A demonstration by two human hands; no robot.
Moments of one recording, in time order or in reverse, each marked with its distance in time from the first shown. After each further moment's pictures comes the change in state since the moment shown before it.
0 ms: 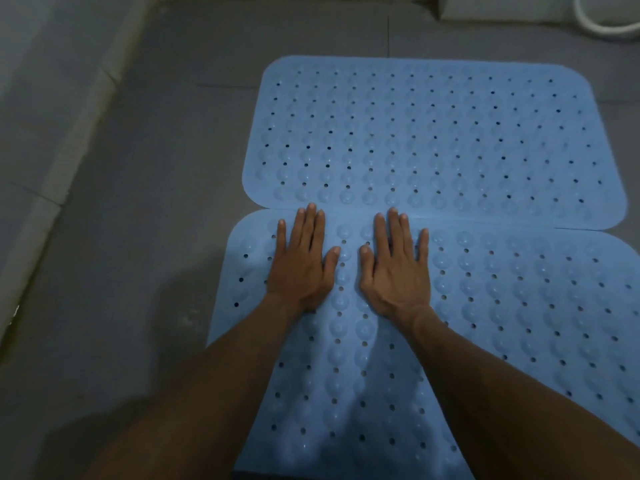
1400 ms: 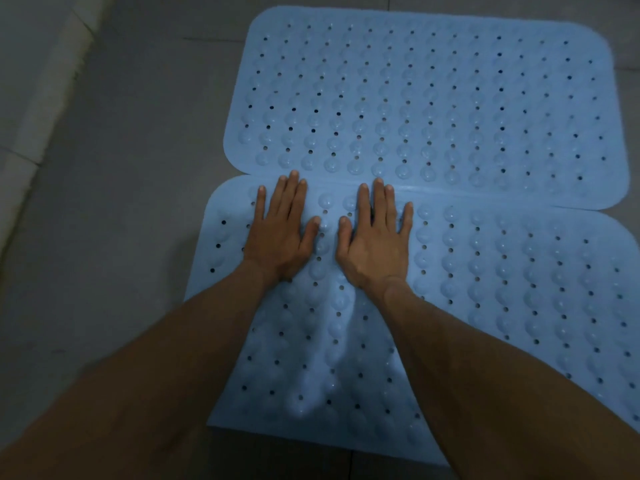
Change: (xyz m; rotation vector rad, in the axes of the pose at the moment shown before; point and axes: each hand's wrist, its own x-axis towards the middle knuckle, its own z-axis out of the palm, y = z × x) left_hand -0.002 0.001 -0.003 -0.008 -0.005 0.000; right_hand 0.000 0.001 0.002 0.026 0.021 -0.010
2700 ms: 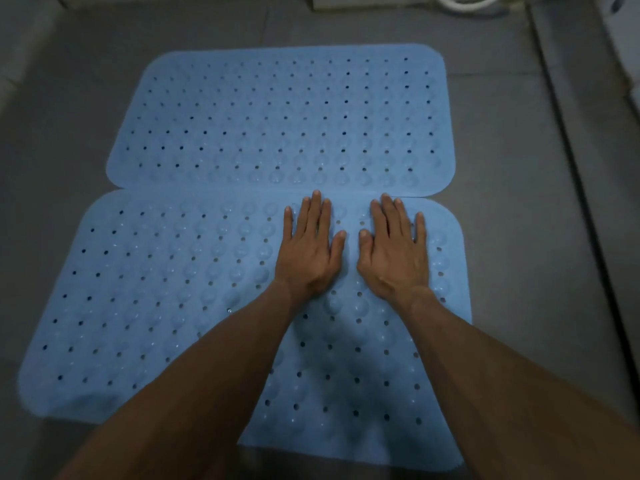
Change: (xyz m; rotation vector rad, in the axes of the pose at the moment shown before) left_hand 0.031 0.300 0.058 0.013 0.041 0.004; right_hand -0.030 0.285 -0.053 0.086 0.084 -0.013
